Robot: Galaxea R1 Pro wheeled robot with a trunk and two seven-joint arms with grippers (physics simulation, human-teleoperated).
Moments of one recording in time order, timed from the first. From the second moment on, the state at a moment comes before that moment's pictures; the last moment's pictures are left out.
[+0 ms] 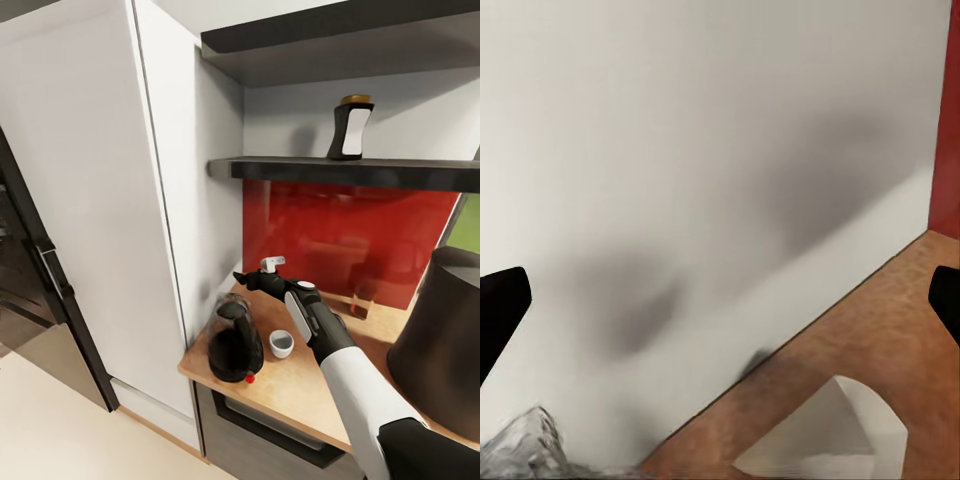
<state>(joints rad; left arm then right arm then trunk) -0.14 0.35 0.04 -0.01 0.04 -0.11 -0.32 -0.91 0.14 0.15 -0.87 -0.17 0.39 0.34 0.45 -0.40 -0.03</state>
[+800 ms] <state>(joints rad) -0.14 0.34 0.03 -0.01 0.03 -0.11 -0.32 -0.91 0.07 0.15 -0.87 -0.17 0.39 0.34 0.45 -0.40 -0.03</state>
